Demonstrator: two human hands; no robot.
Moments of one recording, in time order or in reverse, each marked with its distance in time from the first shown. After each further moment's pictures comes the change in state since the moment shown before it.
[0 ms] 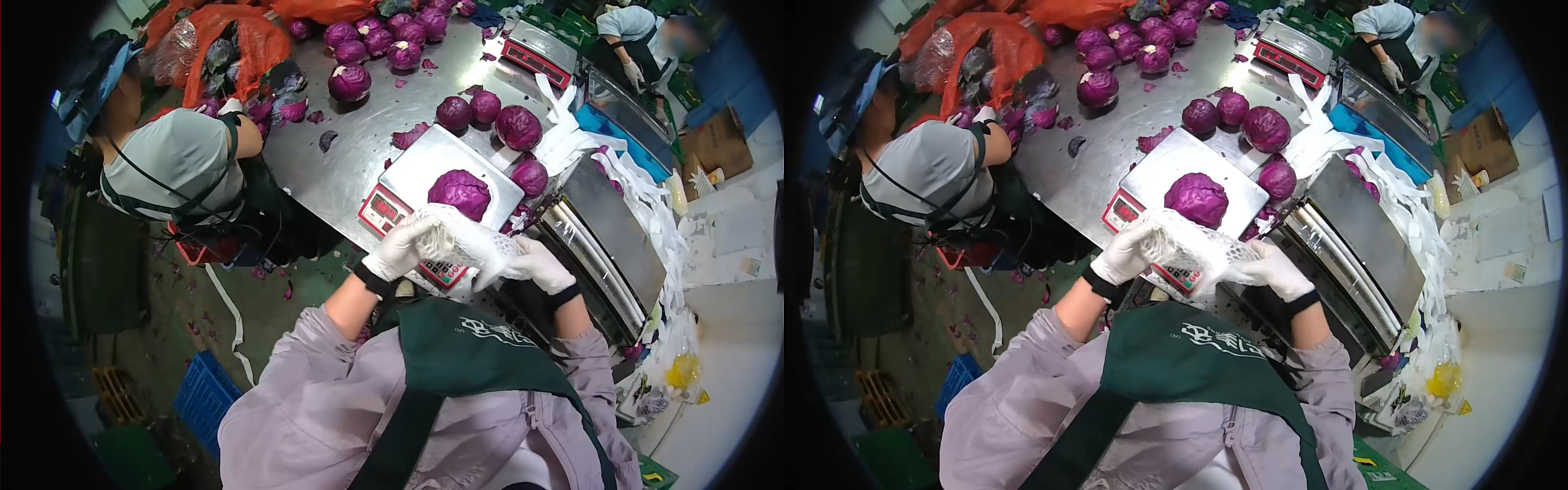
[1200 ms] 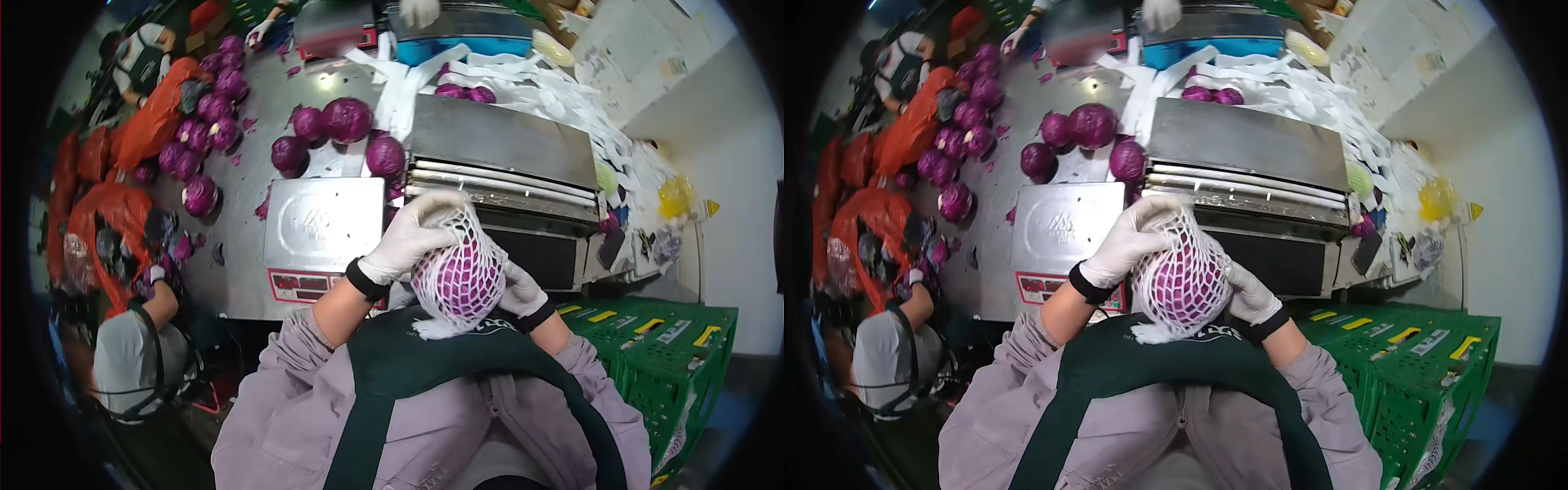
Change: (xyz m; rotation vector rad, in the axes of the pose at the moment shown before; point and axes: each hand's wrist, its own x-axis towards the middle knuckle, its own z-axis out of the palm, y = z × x) left_hand 0.138 -0.108 0.141 0.650 -0.450 -0.216; right_hand -0.139 0.083 -0.020 1.023 0.137 -0.451
